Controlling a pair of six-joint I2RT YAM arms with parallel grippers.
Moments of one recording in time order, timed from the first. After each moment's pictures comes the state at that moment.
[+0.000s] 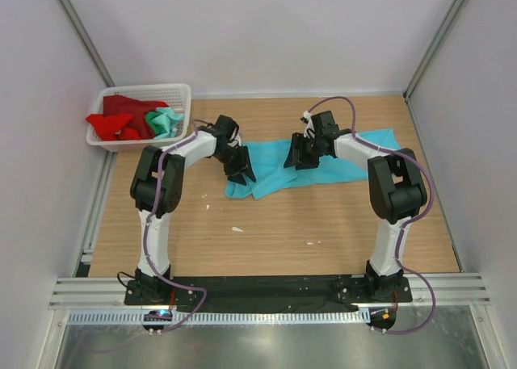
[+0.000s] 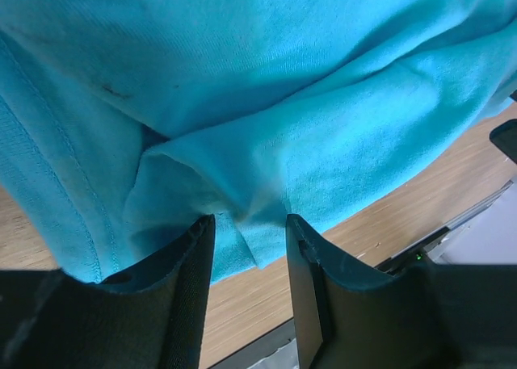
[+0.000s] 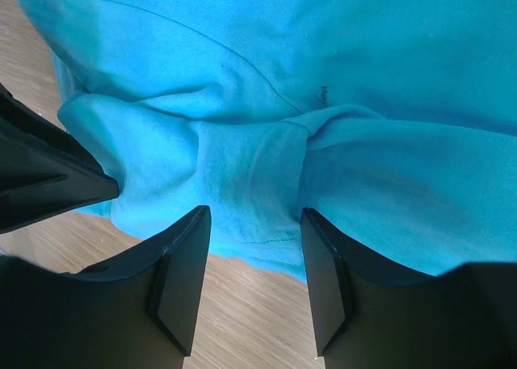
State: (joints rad) left arm -0.40 2.12 1.53 -0.66 0.46 -0.58; right arm 0.31 1.95 1.32 -0.35 -0.40 0.37
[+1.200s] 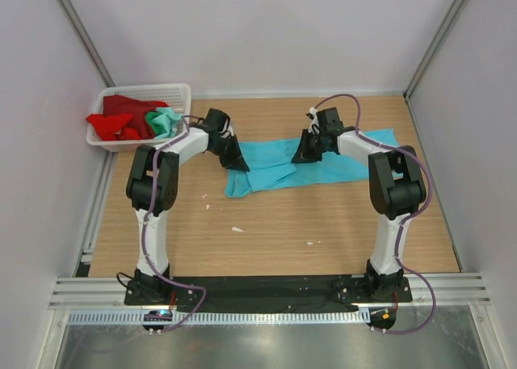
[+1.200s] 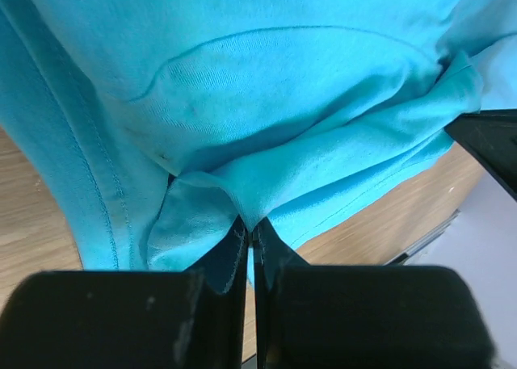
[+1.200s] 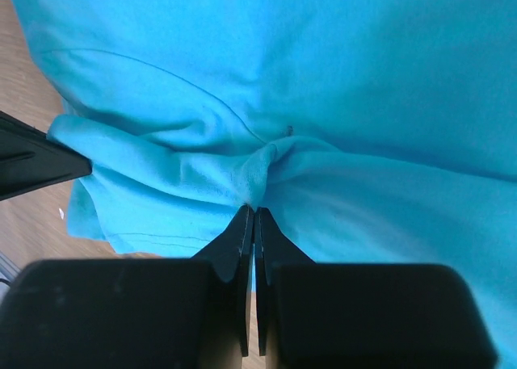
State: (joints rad) left arm -0.34 2.12 1.56 -0.57 0.48 -0.64; right arm 0.26 1.98 1.35 -0.32 -0.42 0.40
